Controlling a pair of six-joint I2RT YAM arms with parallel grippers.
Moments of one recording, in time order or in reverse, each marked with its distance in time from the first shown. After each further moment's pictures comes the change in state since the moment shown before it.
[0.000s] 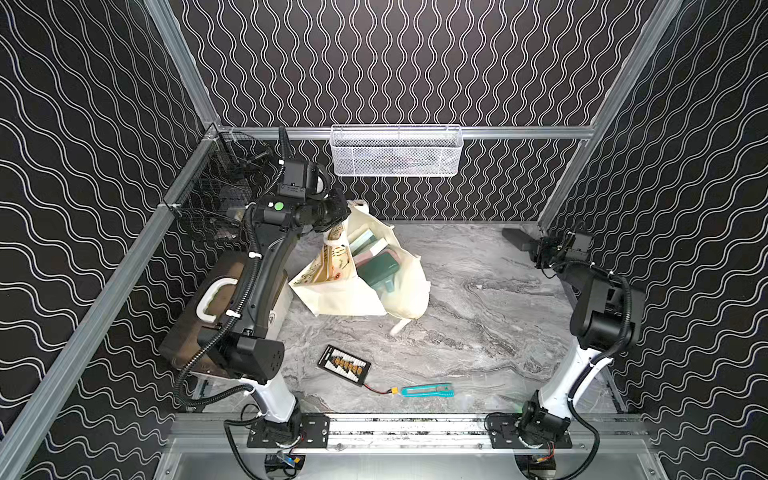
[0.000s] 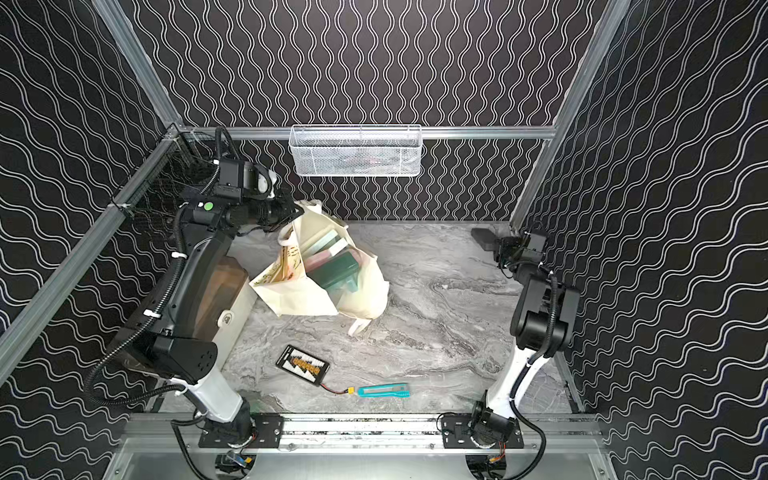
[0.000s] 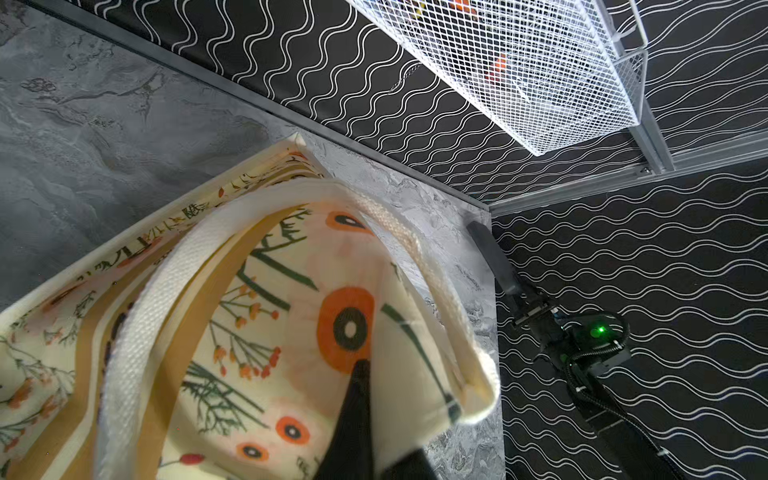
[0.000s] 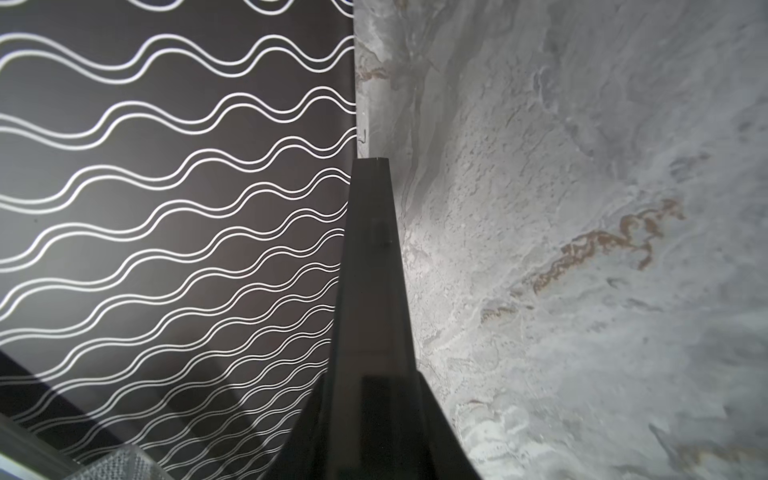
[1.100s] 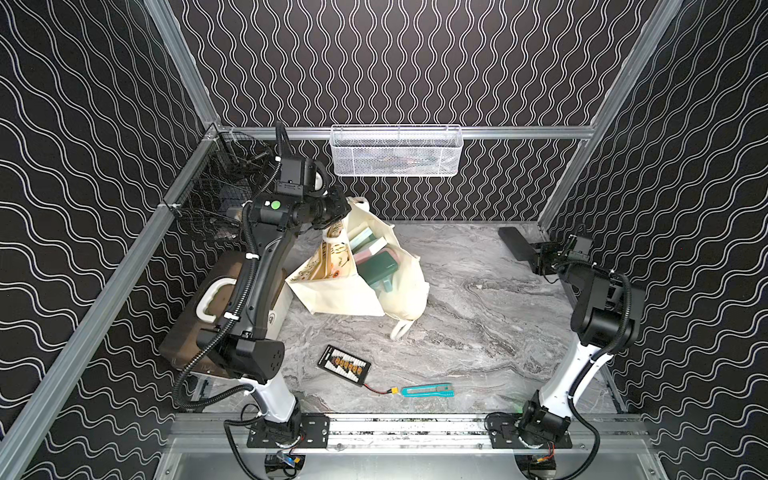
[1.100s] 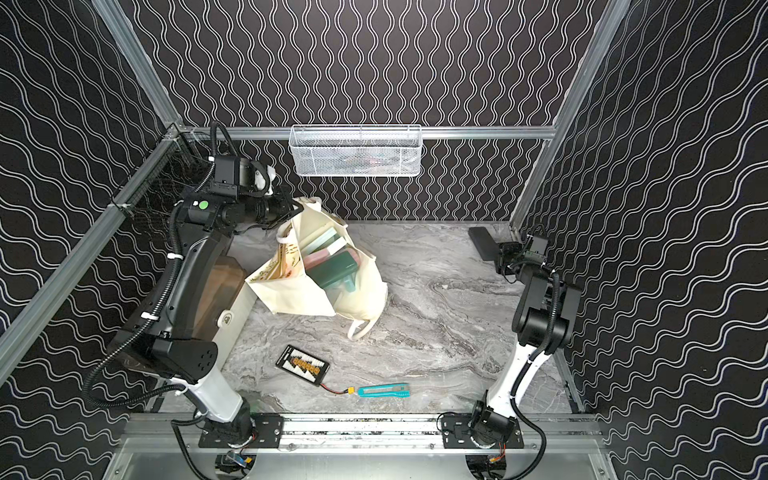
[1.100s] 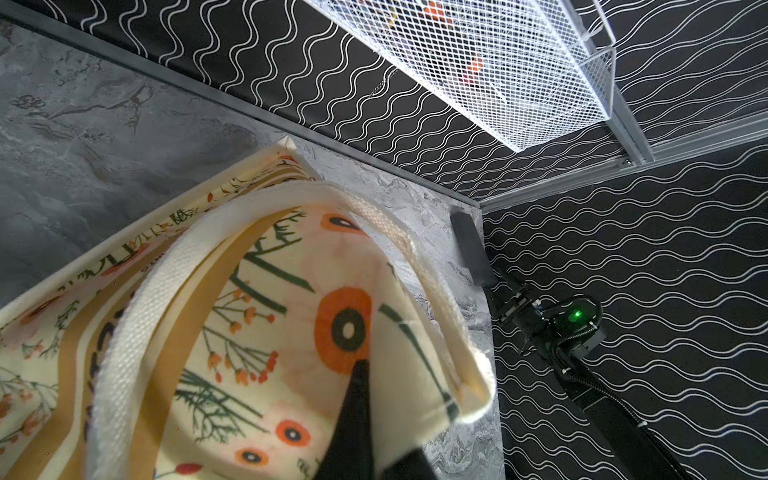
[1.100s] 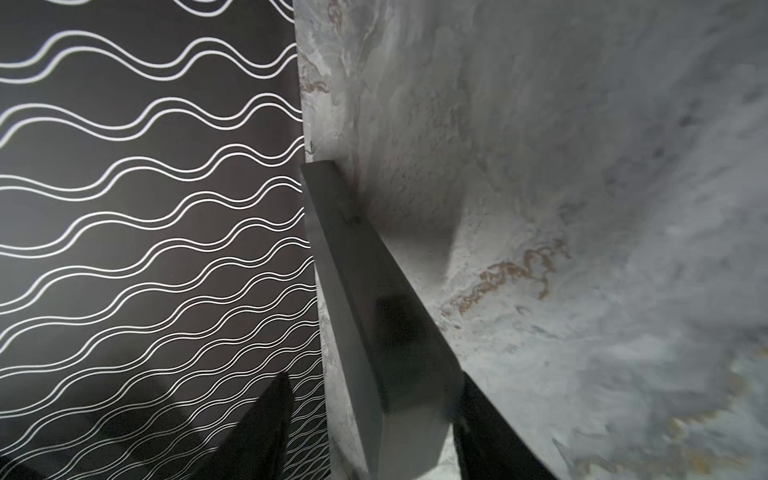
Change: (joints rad) left arm 0.000 0.004 0.053 -0.024 0.021 0.022; right arm -0.028 0.009 0.008 -0.153 0.021 -0.144
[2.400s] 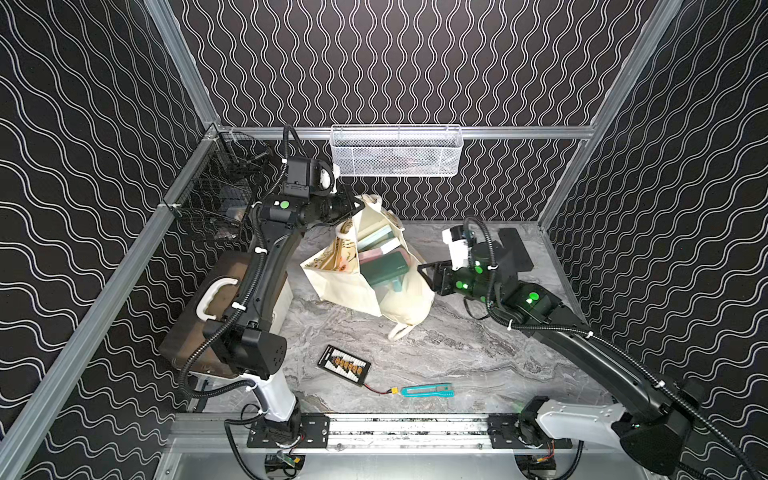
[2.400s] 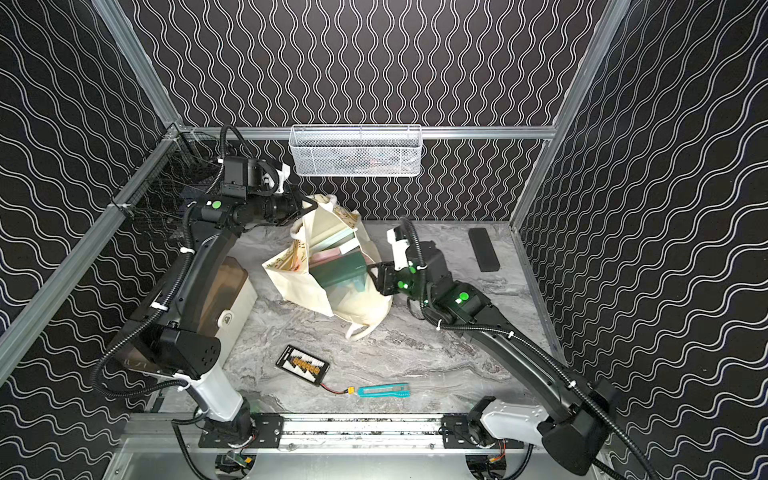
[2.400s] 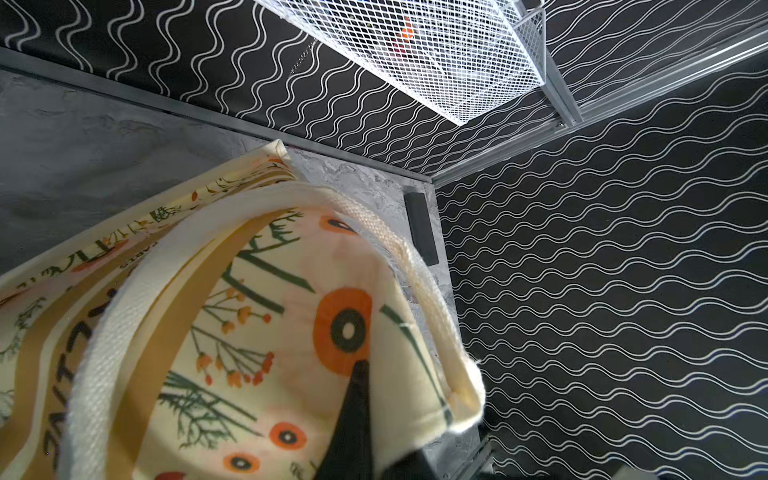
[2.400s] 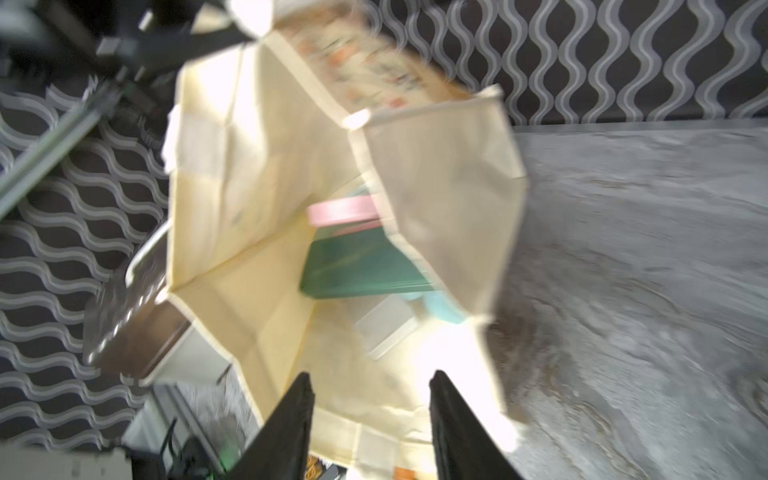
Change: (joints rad) left arm -0.001 0.035 -0.062 0.156 0.203 0.024; right arm 1.172 -0.799 -0.154 -0.369 0.425 -0.803
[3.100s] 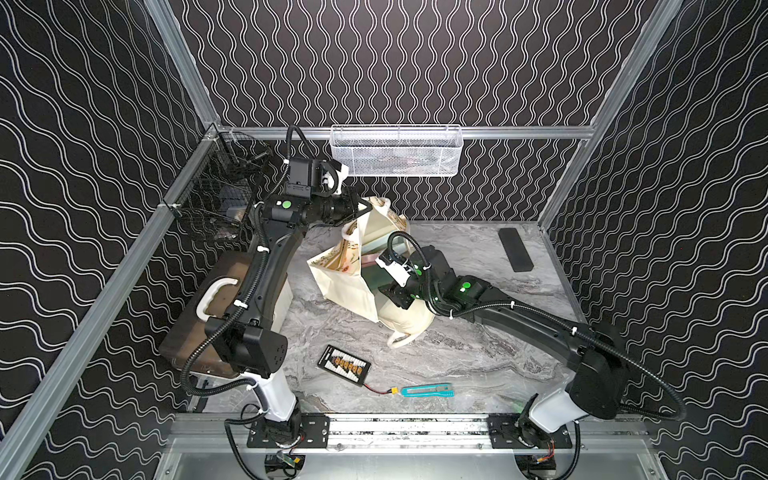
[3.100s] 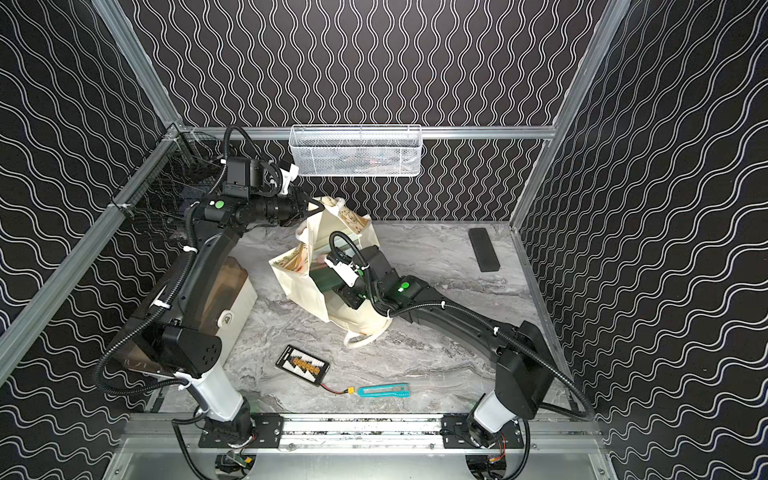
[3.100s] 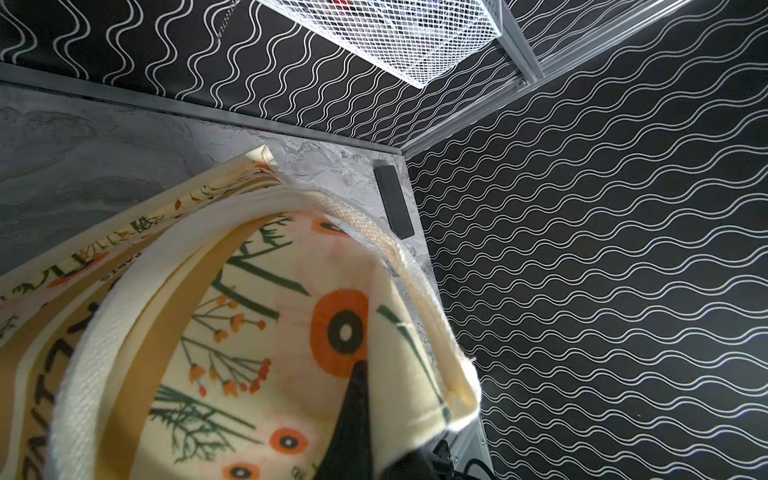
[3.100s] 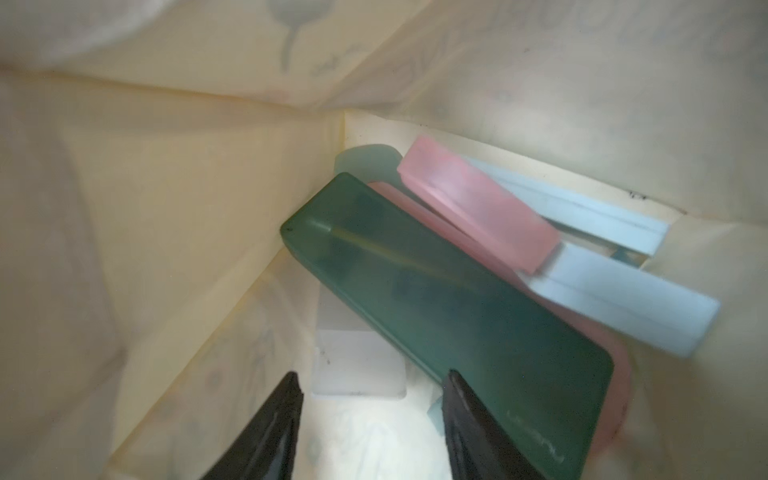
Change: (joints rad) left arm -0.003 0.008 -0.003 0.007 0.128 0.058; right arm 0.078 0.351 0.109 0.106 -0.015 -0.625
